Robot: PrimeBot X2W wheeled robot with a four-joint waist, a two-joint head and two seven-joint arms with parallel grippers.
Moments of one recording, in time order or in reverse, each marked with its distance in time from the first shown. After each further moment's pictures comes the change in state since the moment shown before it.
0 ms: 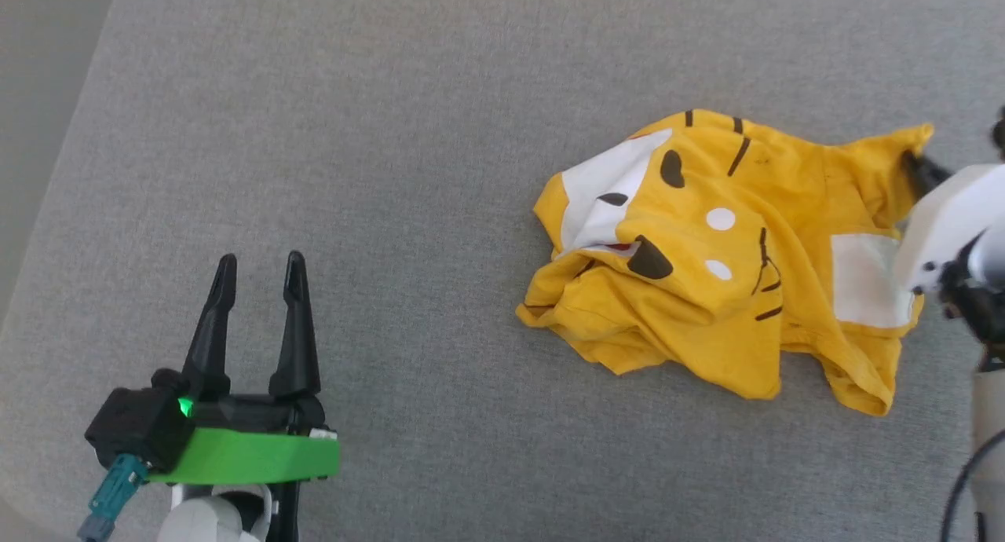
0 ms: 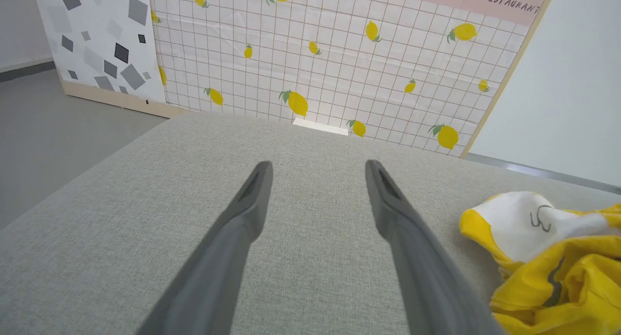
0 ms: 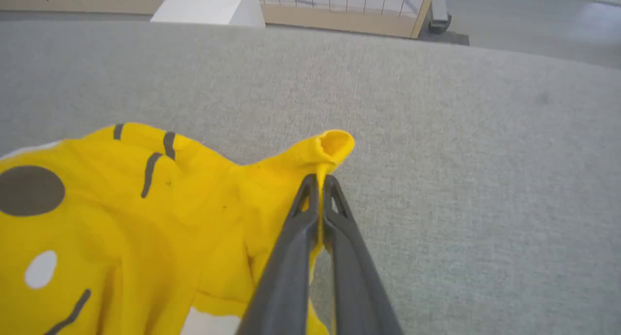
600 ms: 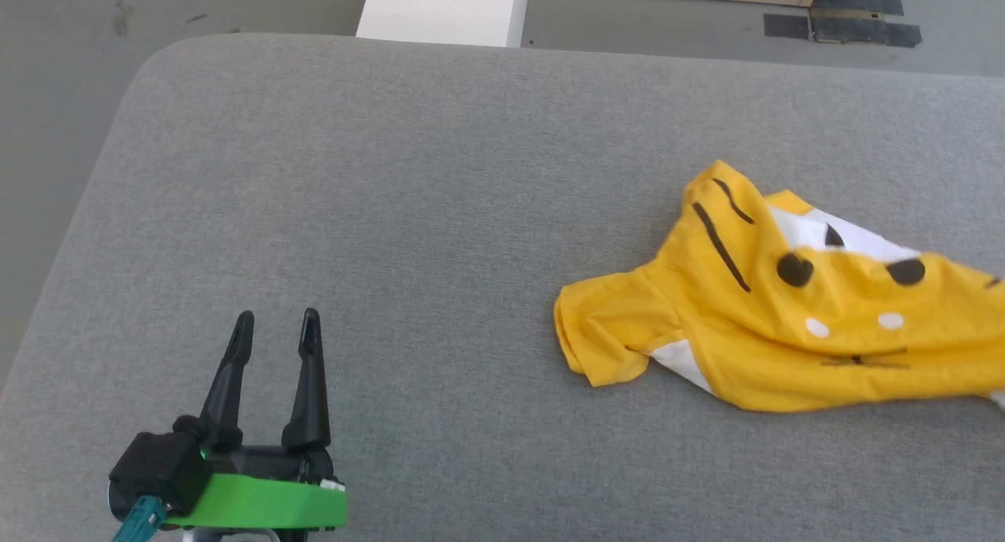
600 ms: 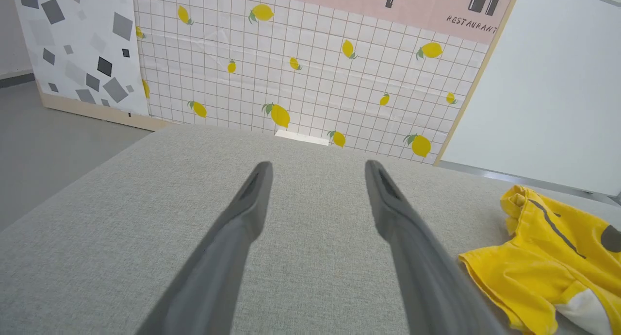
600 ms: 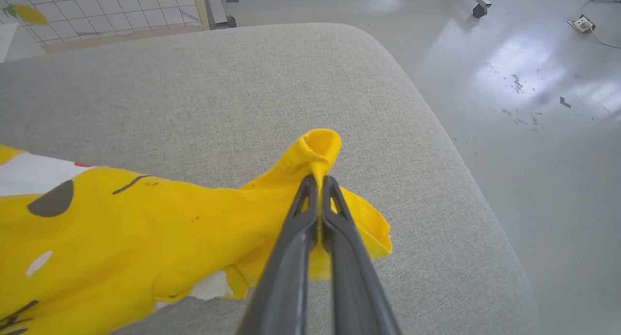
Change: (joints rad) left arm 0.104 0.001 -0.013 0.004 0.013 0.000 0.000; right arm 0.336 -0.081 -0.468 -0.244 -0.035 0.000 0.084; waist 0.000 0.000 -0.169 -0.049
